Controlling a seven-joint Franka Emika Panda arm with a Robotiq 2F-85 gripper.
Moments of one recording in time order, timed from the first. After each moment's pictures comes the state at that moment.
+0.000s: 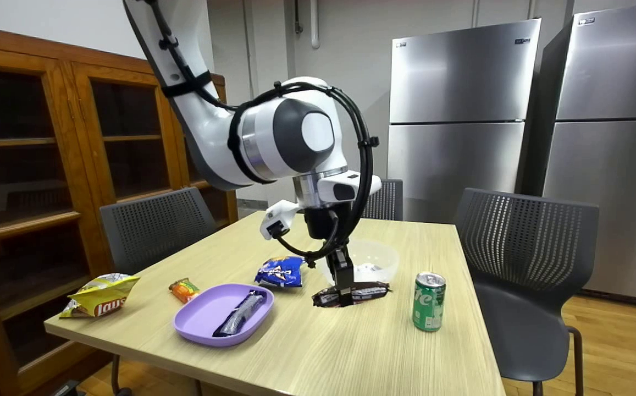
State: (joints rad) arm -0.04 0.27 -0.43 -2.46 -0.23 2.76 0.88
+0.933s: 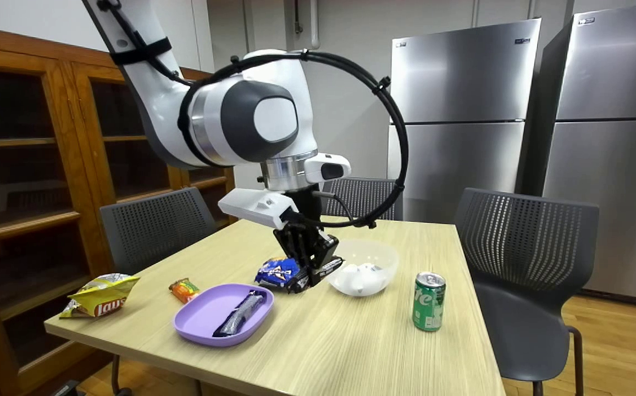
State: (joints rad) arm -0.12 0.10 -0.29 -2.61 -0.11 2.85 0.13
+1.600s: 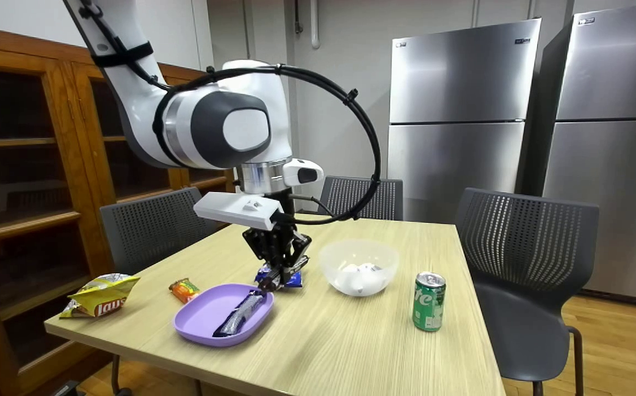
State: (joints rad) arm -0.13 0.10 -0.16 -2.63 0.03 2.85 -0.11
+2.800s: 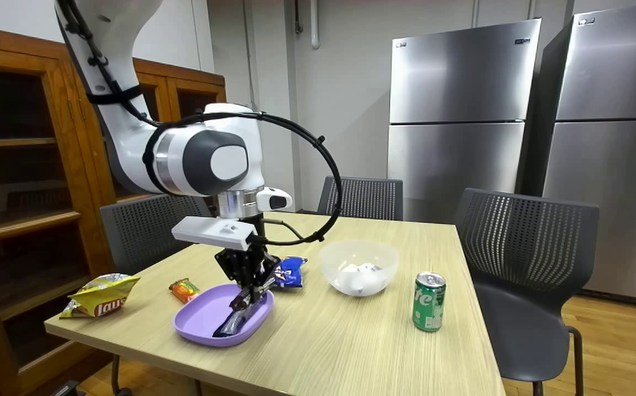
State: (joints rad) arm -0.06 0.26 -0.07 -2.56 0.03 2.85 -0.08
